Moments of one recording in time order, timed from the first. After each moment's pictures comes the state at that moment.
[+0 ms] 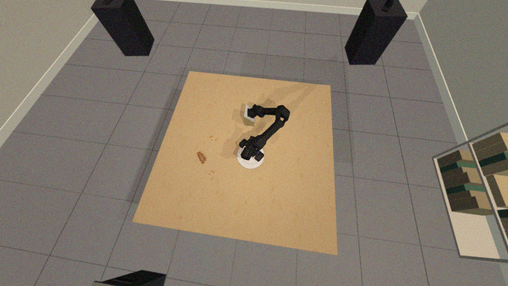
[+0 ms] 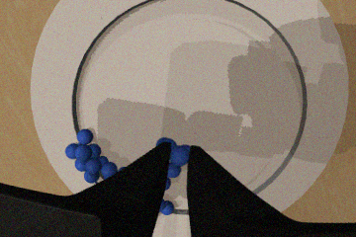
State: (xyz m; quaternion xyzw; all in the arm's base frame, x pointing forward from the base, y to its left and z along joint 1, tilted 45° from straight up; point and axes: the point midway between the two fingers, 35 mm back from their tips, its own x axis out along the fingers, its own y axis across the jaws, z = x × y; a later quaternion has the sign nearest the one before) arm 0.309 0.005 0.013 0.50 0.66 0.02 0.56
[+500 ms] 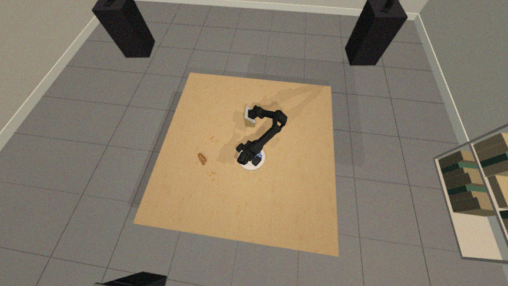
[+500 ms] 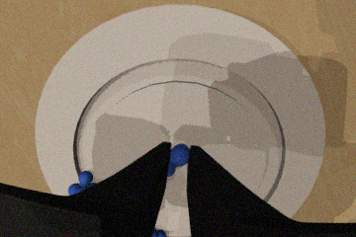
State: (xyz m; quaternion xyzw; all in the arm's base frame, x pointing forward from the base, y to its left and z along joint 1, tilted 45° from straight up) arm 0.334 -0.016 0.001 0.50 0.66 0.02 0.56
